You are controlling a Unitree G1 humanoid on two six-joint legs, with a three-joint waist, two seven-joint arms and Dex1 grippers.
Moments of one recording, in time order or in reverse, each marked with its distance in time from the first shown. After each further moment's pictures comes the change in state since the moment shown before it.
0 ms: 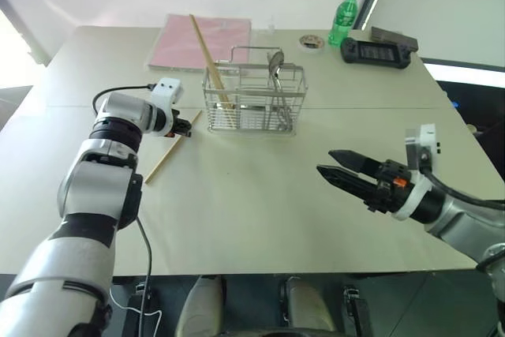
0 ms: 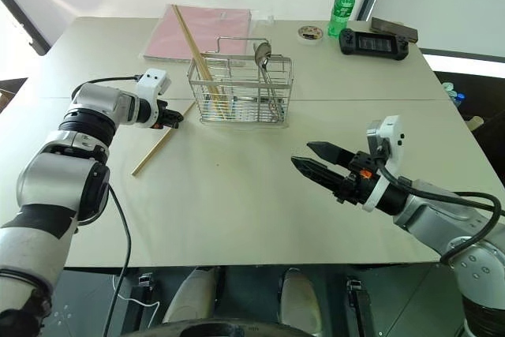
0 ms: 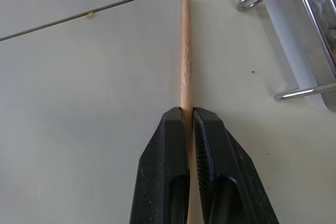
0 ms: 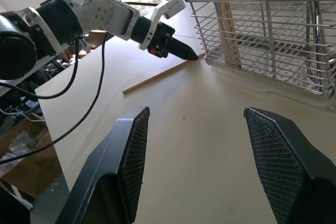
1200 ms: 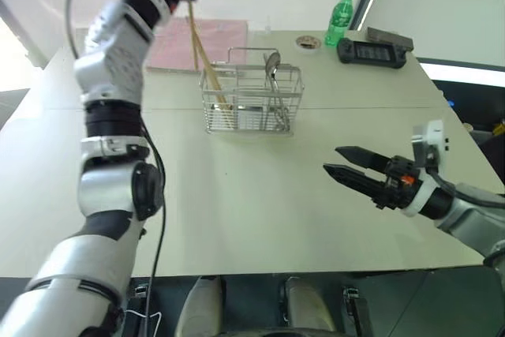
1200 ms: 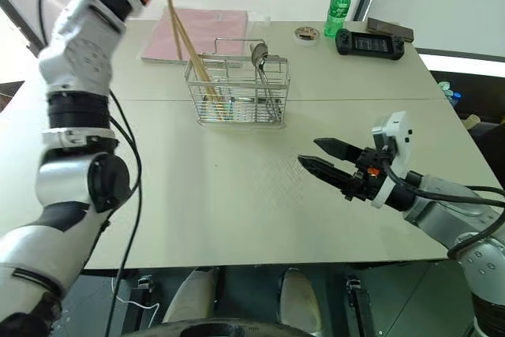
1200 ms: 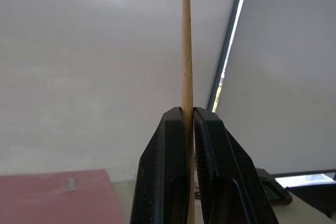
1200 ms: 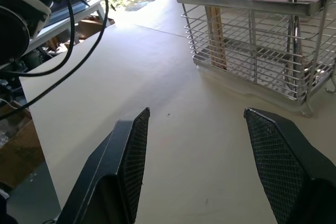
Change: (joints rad) left arm 0.008 -0.164 0.426 -0.571 -0.340 -0.448 0.275; right arm 0.002 -0.035 -0.033 0.020 -0.078 -0.034 0.072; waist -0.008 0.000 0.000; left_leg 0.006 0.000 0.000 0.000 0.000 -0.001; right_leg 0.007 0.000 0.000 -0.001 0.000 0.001
